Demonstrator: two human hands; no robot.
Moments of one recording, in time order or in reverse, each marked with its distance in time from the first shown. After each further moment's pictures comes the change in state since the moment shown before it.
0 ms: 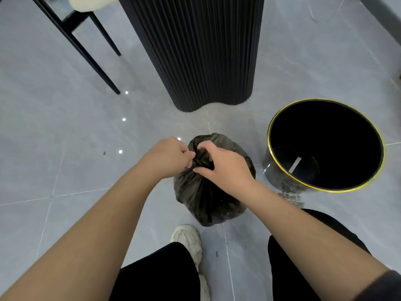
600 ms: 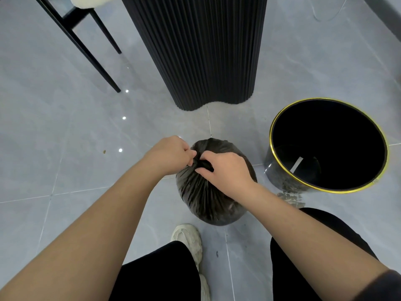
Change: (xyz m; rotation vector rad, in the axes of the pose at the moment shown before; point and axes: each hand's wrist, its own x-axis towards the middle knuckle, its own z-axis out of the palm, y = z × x) left_hand 0.011 -0.005 0.004 0.010 -0.024 -0.021; right_hand 0.002 0.005 0.012 -0.147 0.024 -0.054
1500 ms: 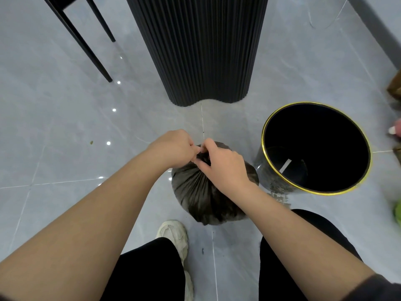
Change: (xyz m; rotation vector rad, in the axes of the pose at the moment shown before) left_hand 0.007 0.019 0.011 0.043 -0.045 0.031; right_hand -0.003 0.004 -0.002 -0.046 0.060 0.086
